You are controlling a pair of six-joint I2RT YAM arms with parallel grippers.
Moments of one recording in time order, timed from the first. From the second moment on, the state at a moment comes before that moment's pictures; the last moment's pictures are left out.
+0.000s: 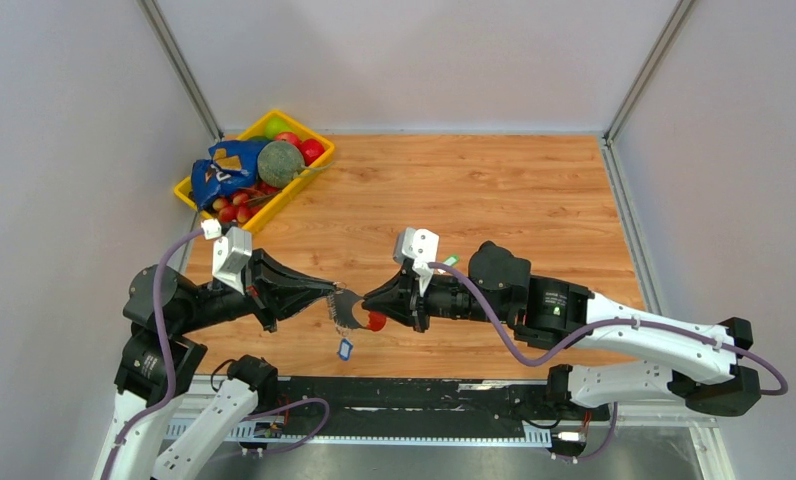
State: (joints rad) left arm -0.40 0.47 1.01 -0.40 0.86 -0.33; right arm 1.32 1.08 1.19 -0.21 -0.08 0.08
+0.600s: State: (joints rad) left arm -0.40 0.51 1.06 -0.50 0.88 -0.26; right arm 1.36 1.10 1.28 -0.33 -0.03 0.00
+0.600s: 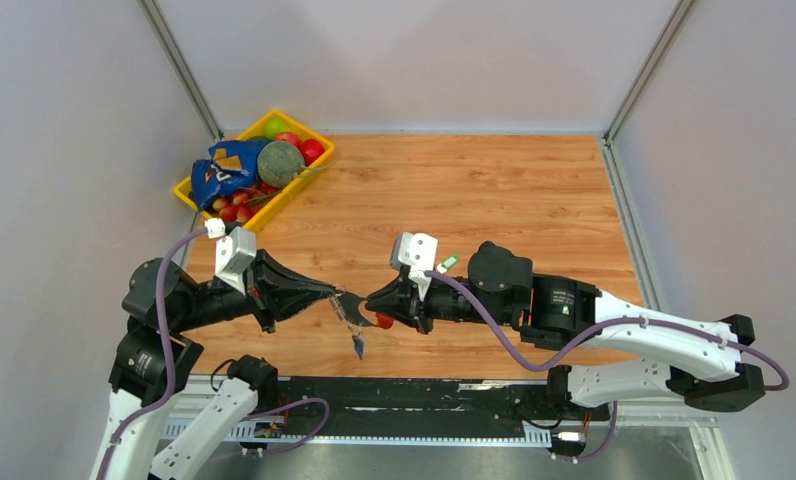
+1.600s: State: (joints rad) left arm -0.40 0.53 1.01 -0.33 0.93 -0.40; right arm 1.37 1.10 1.36 -0.45 -0.03 -0.06
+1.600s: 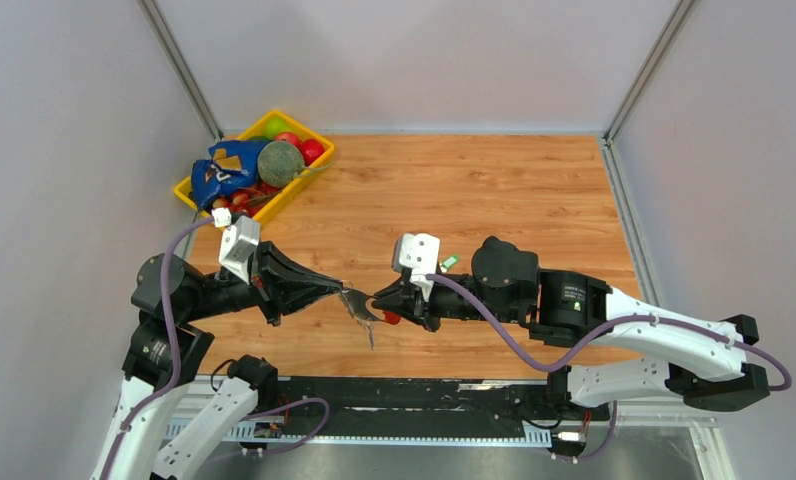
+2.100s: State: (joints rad) left arm -0.40 0.52 0.99 -0.31 0.95 -0.42; right arm 1.39 1.10 1.36 -0.46 -0.02 -0.06
